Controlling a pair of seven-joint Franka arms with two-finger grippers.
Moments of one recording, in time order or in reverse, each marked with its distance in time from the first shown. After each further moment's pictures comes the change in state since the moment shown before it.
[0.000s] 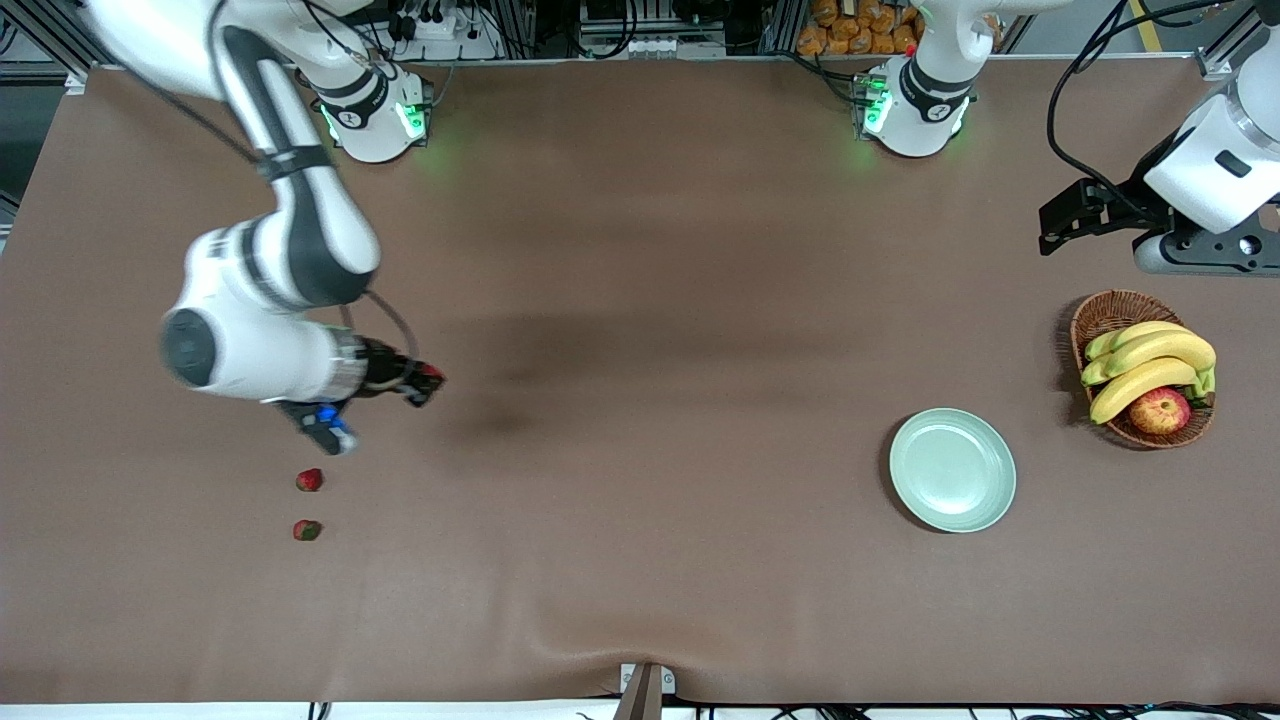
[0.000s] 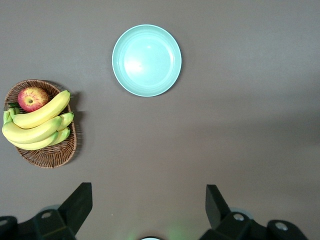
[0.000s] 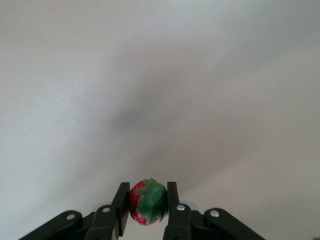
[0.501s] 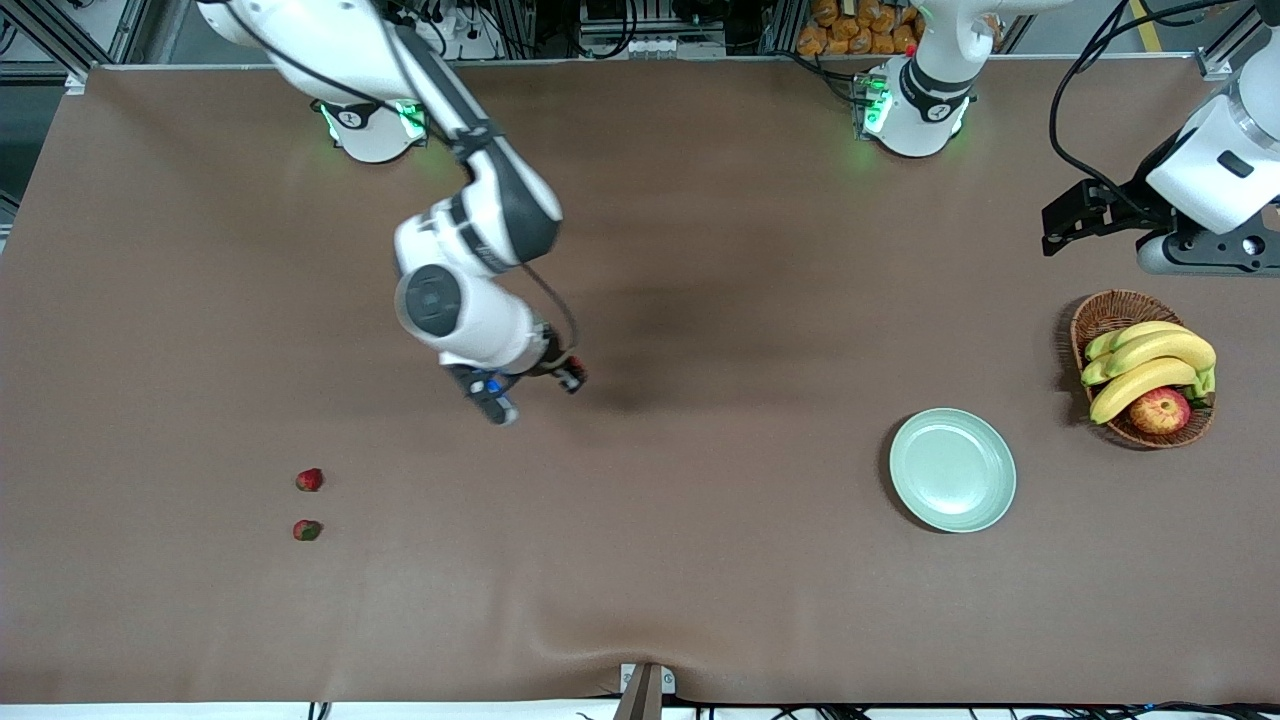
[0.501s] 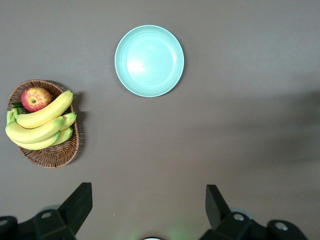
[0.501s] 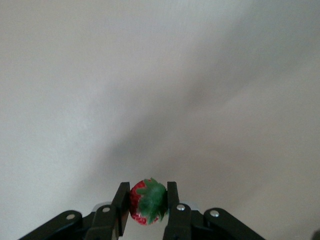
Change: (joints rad) left arm 0.001 0.000 0.000 0.000 0.009 0.000 0.000; right arm 0.289 0.151 0.000 0.071 0.002 0.222 0.361
